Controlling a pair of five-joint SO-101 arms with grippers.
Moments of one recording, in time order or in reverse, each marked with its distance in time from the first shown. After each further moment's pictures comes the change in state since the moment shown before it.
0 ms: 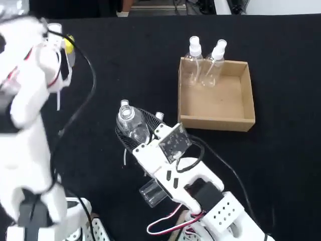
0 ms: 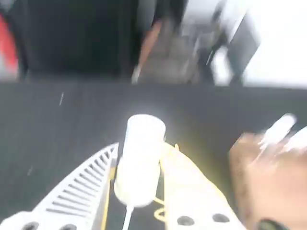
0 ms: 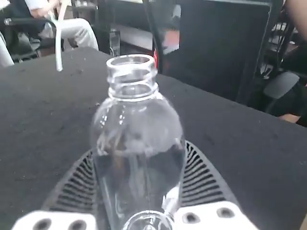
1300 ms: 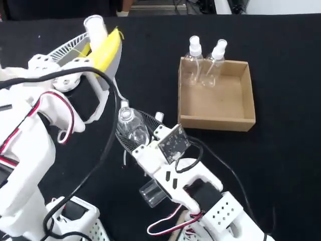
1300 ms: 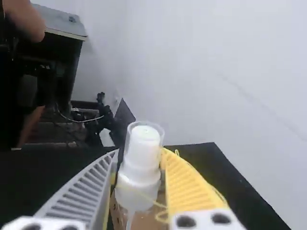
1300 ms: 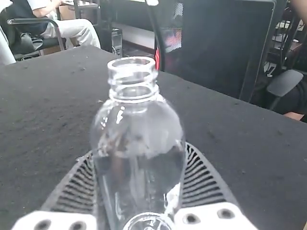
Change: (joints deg) left arm 22.8 -11.1 -1.5 -8.9 16.4; right arm -0.3 0.0 1.4 -0.4 -0.2
